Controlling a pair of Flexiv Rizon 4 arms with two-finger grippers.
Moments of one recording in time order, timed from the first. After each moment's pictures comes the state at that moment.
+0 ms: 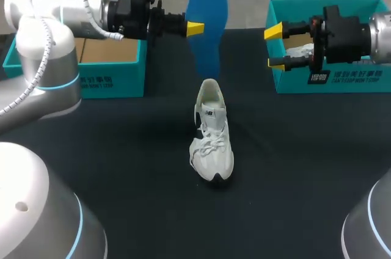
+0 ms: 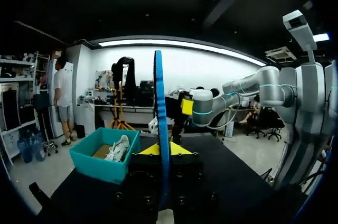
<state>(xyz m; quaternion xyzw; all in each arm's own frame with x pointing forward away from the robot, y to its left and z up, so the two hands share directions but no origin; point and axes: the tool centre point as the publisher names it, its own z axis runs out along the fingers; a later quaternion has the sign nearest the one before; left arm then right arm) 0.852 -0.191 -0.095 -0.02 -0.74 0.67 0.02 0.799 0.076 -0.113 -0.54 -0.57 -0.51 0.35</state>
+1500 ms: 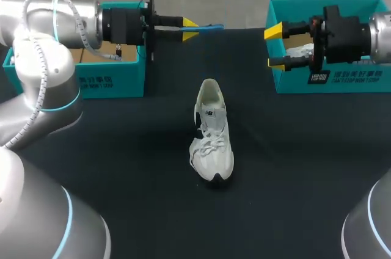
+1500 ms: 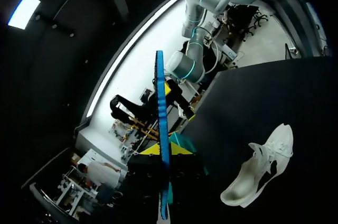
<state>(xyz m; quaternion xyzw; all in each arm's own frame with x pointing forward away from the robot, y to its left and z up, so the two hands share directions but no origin) 0.859 -0.180 -0.096 -0.33 -0.67 0.58 -0.34 0.799 0.077 -0.113 -0.54 -0.57 -0.51 0.35</state>
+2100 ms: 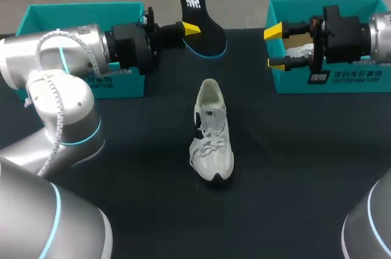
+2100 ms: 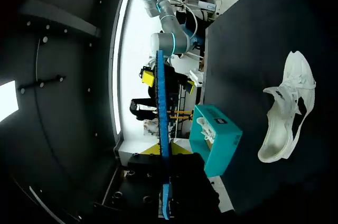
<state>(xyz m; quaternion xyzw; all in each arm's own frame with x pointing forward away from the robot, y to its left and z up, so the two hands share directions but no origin) 0.864 -0.181 -0.101 -0.41 -0.58 0.44 -0.55 0.799 0.077 -0.113 -0.54 -0.57 -0.51 0.35</state>
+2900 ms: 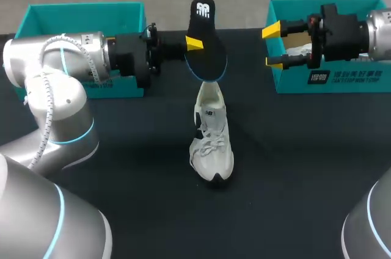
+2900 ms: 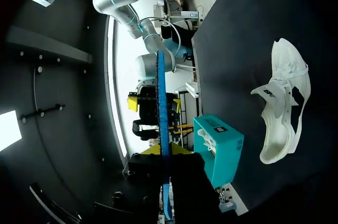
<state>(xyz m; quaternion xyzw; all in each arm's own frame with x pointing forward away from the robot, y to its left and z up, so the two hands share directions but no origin) 0.840 -0.190 -0.119 -0.50 -0.51 0.44 -0.55 0.800 0.083 -0.108 -0.53 -0.58 -0.51 0.36</state>
